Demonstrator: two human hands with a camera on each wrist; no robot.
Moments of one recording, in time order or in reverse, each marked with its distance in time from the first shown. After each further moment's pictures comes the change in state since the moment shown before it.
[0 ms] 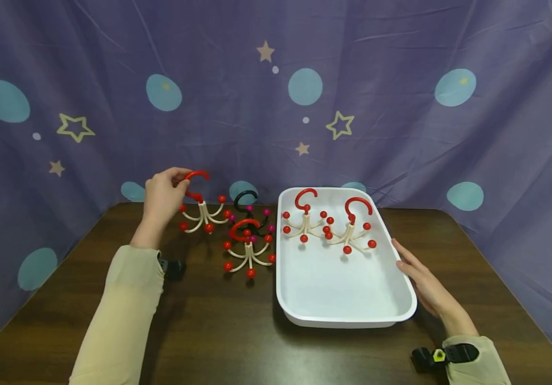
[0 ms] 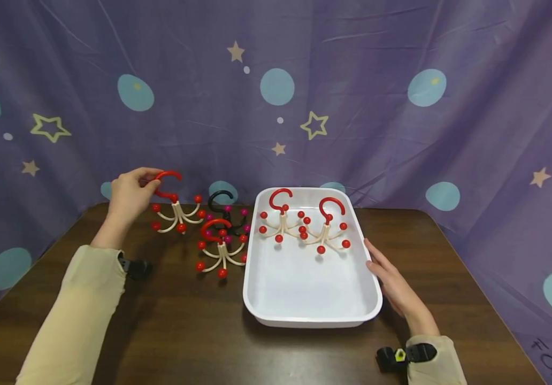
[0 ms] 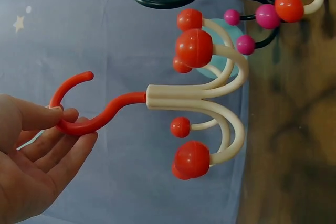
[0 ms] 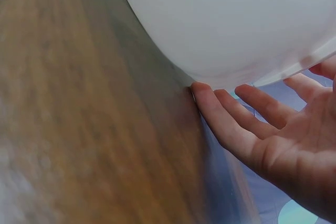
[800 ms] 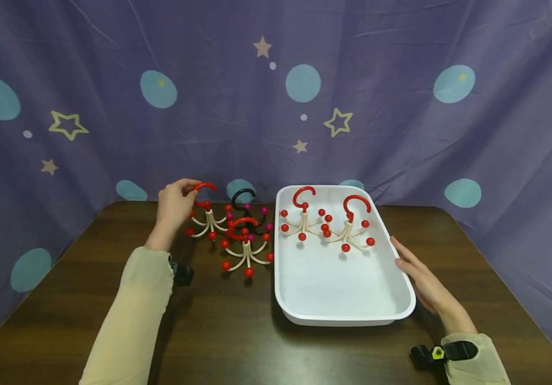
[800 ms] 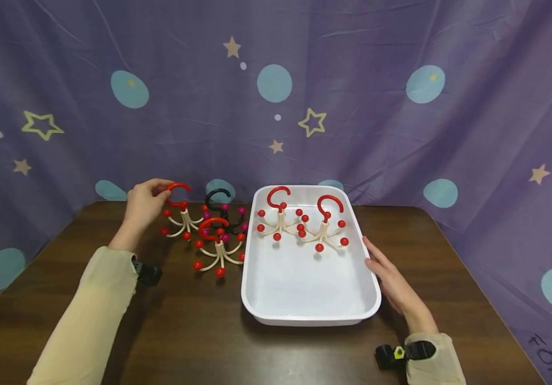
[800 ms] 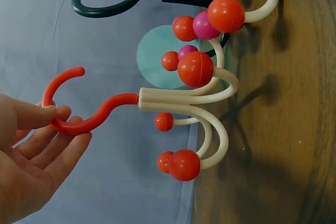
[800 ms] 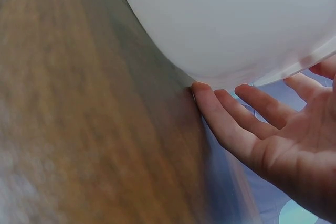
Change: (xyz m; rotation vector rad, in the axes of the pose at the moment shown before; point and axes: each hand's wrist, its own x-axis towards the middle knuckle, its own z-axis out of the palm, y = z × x) left_hand 0.001 -0.025 0.042 -0.056 -0.050 -0.032; right_hand 0.002 0.003 0.000 0.014 0.003 -0.005
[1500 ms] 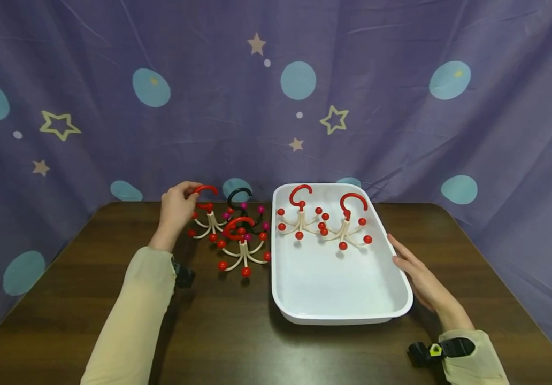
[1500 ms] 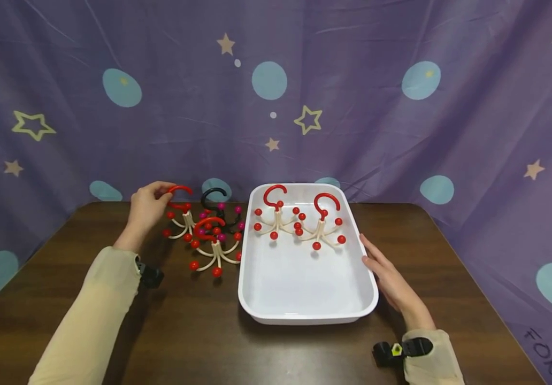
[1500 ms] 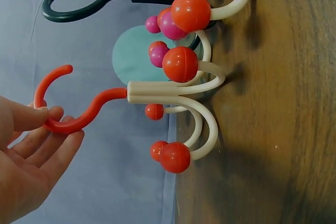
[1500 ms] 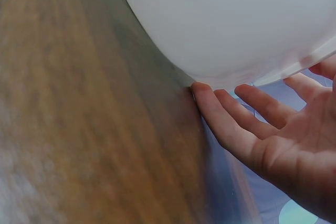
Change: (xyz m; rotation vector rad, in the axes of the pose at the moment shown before) left_hand 0.000 -0.007 0.018 -0.012 -0.023 -0.009; right_hand 0.001 -0.001 0.001 0.023 0.004 -0.003
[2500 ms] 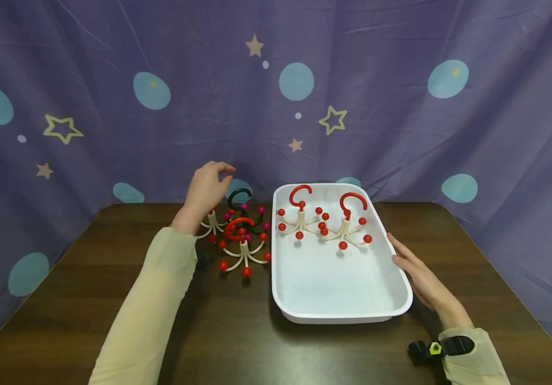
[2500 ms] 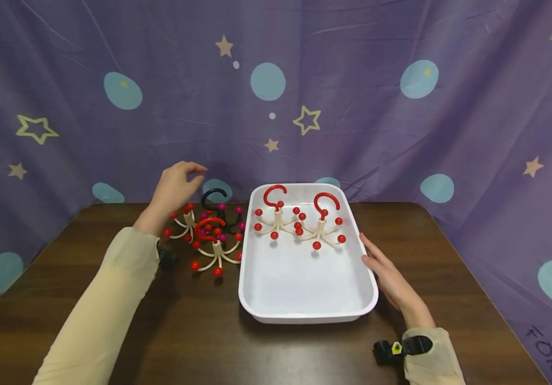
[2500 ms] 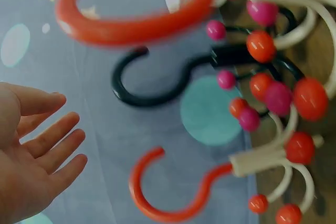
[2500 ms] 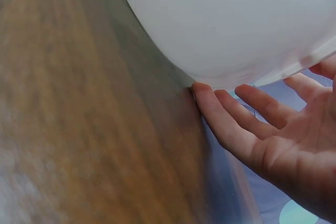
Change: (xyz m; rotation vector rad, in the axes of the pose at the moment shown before) left_hand 0.011 0.085 0.001 0.101 -0.183 0.163; right_hand 0.000 0.000 0.000 -0.015 0.008 -0.001
